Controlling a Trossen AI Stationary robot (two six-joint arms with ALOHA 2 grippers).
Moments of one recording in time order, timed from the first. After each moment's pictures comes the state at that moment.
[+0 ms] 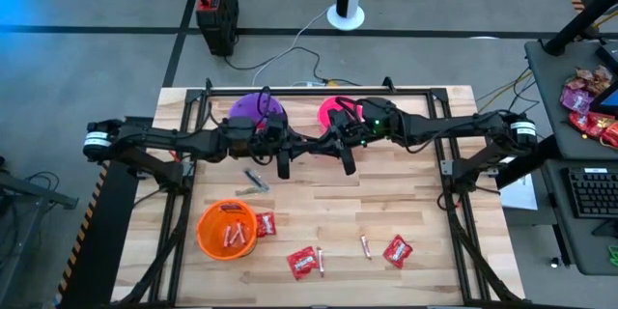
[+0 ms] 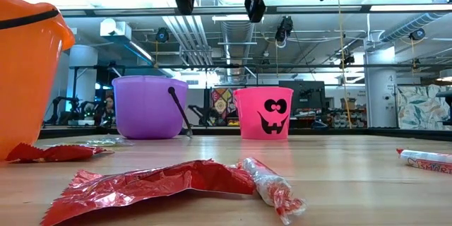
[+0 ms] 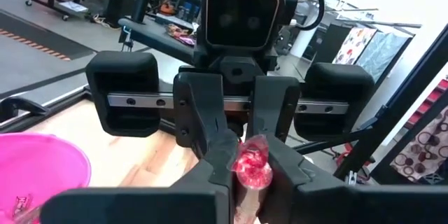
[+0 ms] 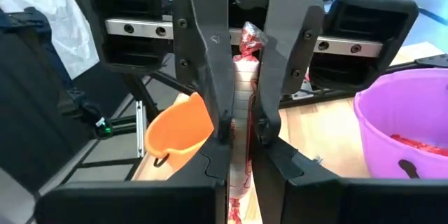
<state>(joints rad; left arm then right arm) 0.04 1.33 0.89 0.42 -0.03 -0.40 -0.18 1.48 1.06 0.29 -0.43 0.25</state>
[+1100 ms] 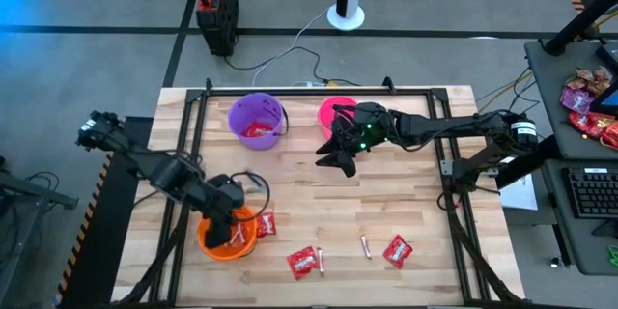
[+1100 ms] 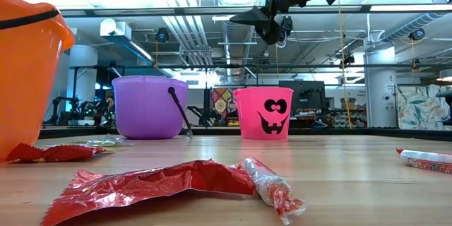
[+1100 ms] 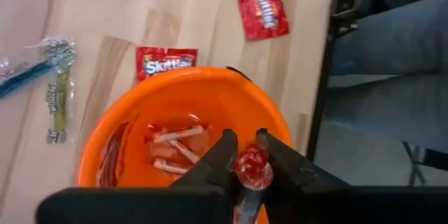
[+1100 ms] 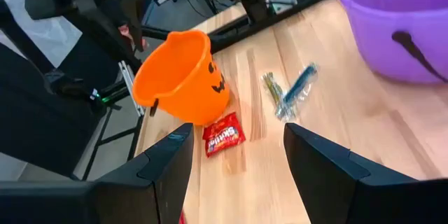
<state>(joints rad) -0.53 1.21 1.21 -1.06 0.02 -0.82 -0.18 1.48 1.05 0.02 -0.42 0.40</state>
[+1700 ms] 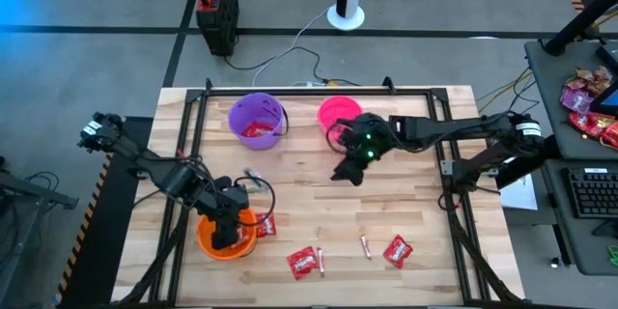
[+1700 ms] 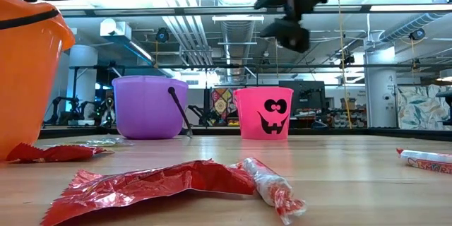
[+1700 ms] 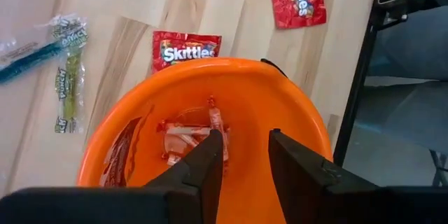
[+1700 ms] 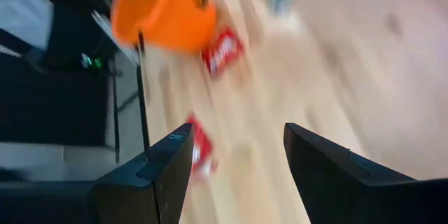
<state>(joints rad) -0.53 1.26 1.14 -1.04 0.00 -0.84 -0.12 1.44 1.07 -0.31 -0.43 0.62</state>
